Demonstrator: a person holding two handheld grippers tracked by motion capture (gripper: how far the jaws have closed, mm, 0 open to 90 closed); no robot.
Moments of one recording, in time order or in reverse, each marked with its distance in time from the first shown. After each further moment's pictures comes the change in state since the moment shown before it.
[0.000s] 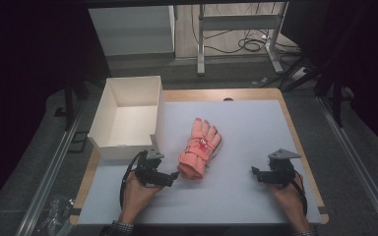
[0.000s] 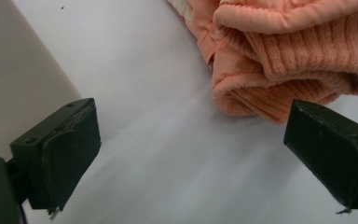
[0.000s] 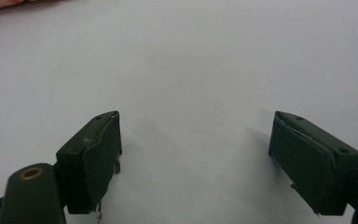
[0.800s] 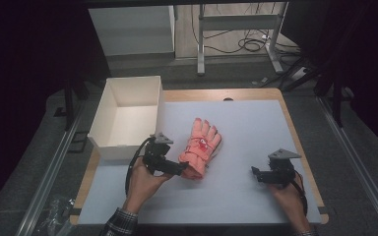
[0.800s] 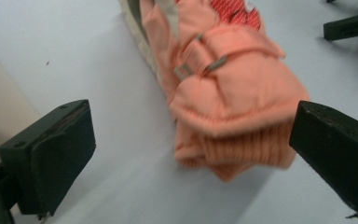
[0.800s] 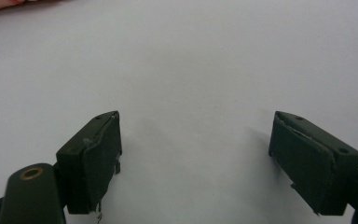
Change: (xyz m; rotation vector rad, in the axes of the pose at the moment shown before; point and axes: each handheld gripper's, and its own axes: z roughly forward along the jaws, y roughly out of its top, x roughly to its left) left arm -0.016 0.057 -0.011 0.018 -0.046 -0.004; right arm 0.000 0.000 0.000 -0.001 0.002 0.000
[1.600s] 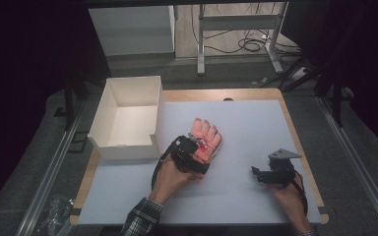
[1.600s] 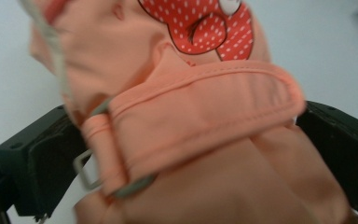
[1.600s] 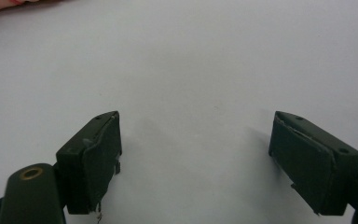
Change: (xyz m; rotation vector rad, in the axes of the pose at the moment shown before) left arm -0.030 0.026 0.077 0.156 0.029 0.055; right arm 0.000 0.000 0.000 0.000 0.003 0.002
